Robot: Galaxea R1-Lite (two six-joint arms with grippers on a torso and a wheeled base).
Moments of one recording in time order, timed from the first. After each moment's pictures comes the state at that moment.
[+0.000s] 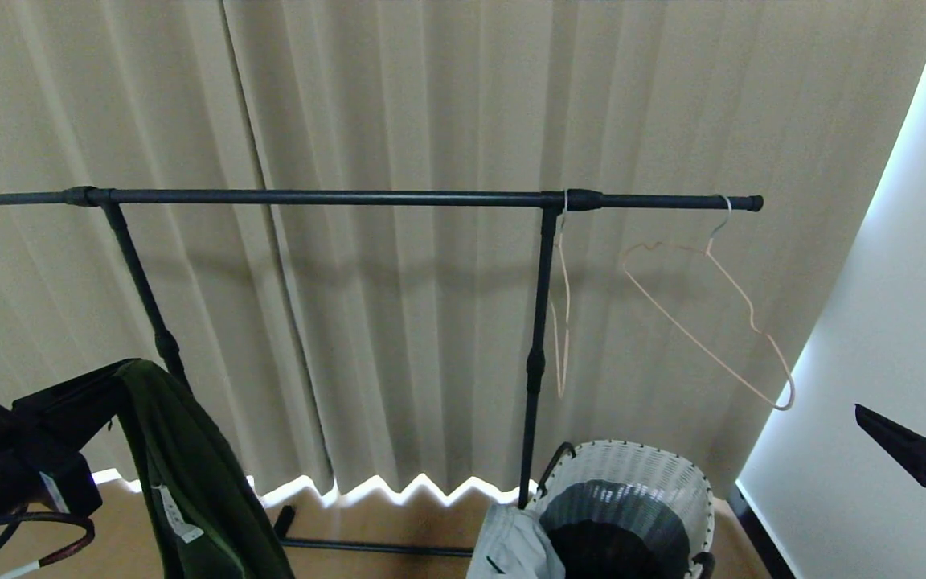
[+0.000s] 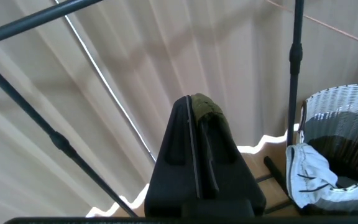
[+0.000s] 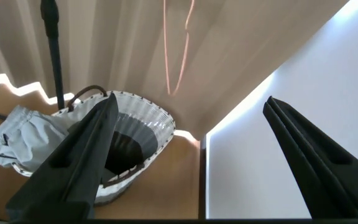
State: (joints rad) left arm -0.16 1.04 -0.29 -0.68 -0.12 0.30; right arm 0.03 1.01 -0.42 -0.27 -0.08 -0.31
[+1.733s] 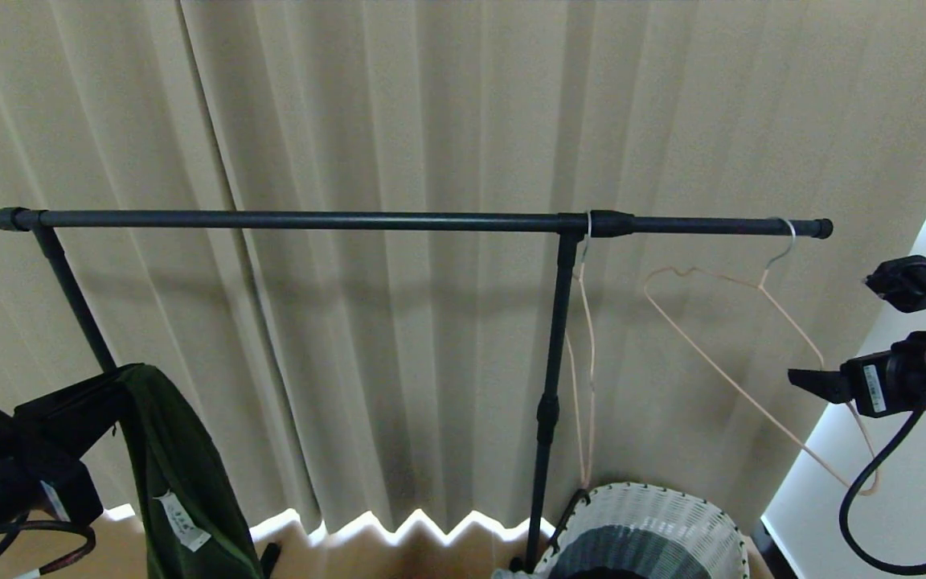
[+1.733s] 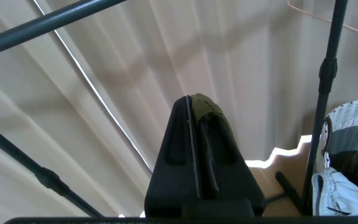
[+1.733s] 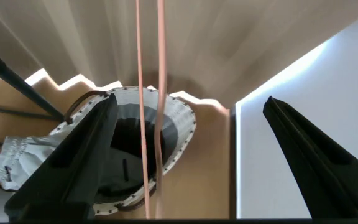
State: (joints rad) left arm -0.17 1.03 -0.28 -0.68 -0.12 0.31; right arm -0.11 1.49 -0.78 -0.09 0.00 -0.19
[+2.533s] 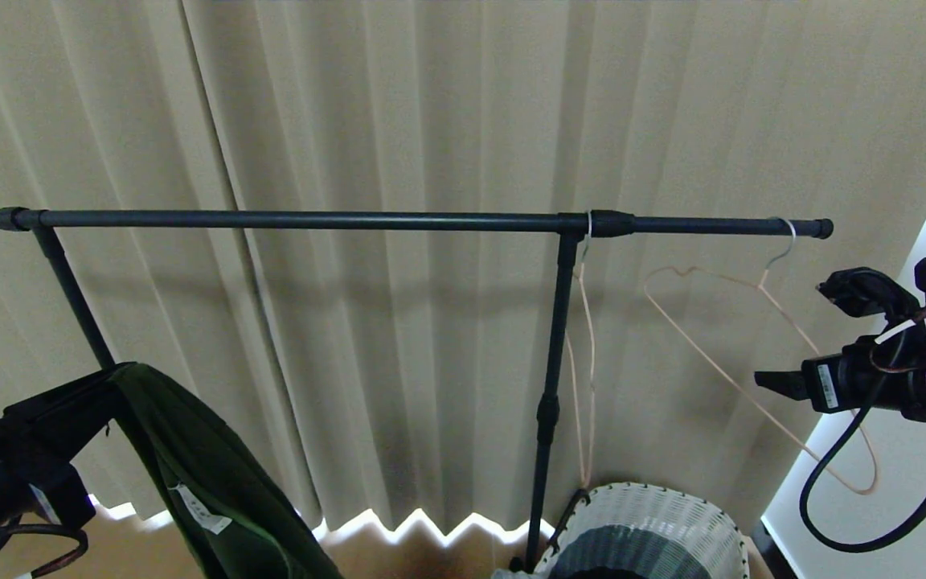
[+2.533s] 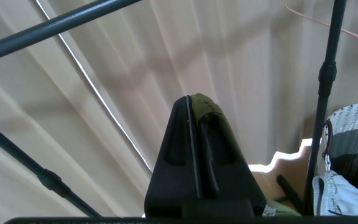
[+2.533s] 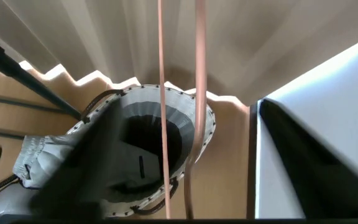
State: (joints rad) left arm -0.17 1.01 -0.28 -0.68 -0.12 0.31; right arm -0.08 1.62 -0.80 -0.13 0.04 -0.14
